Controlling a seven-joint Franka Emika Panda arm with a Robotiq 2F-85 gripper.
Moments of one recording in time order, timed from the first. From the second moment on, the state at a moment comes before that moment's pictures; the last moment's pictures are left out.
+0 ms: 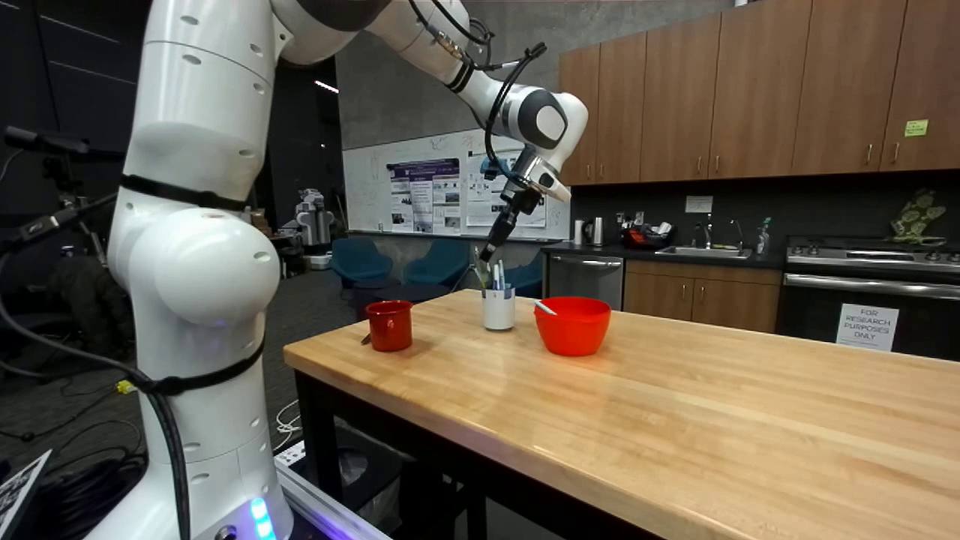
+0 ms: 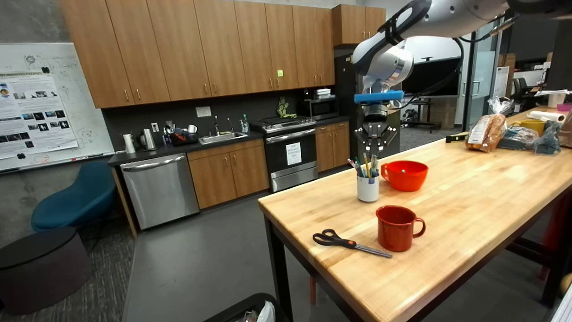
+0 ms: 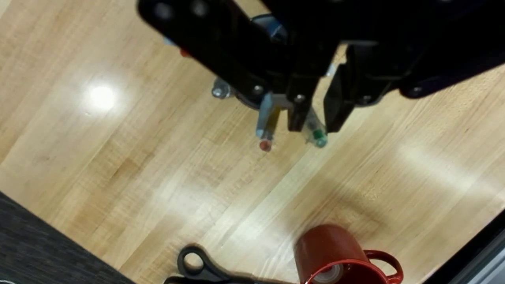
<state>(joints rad) -0.13 0.22 -0.13 -1.74 0.36 1.54 0.62</state>
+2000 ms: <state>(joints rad) -0.12 -0.09 -0.13 -2.29 -0.32 2.32 1.08</state>
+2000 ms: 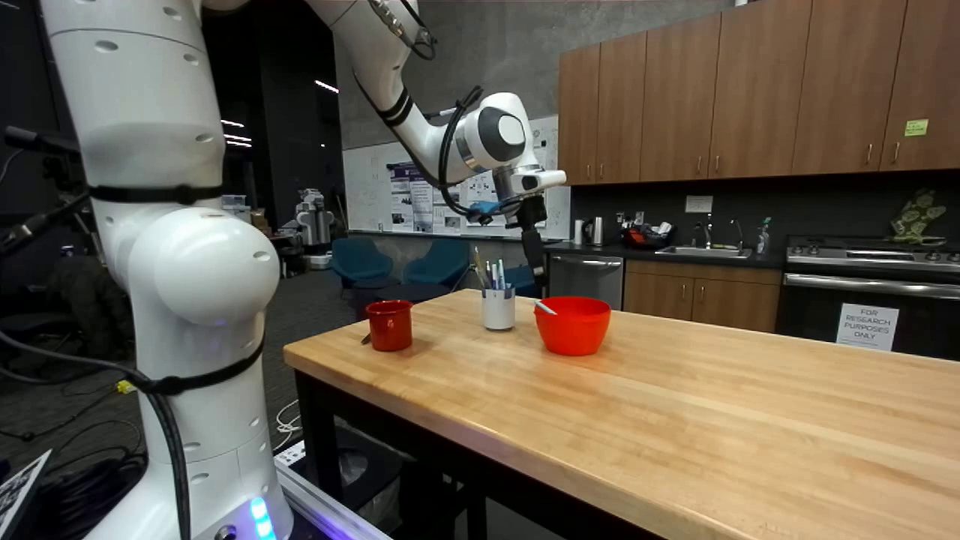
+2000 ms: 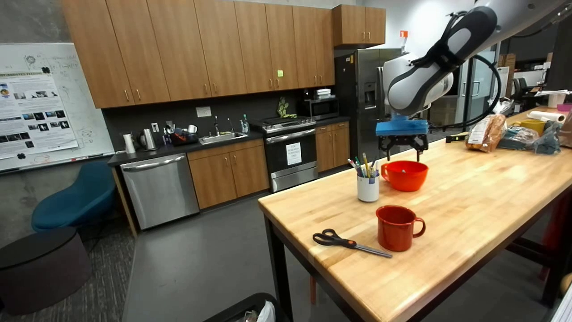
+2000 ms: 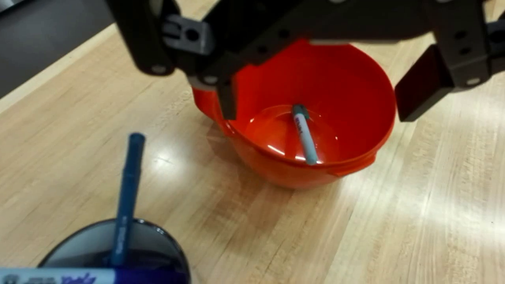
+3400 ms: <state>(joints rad) -0.15 -0.10 -0.09 -2.40 -0.51 2.37 1.33</state>
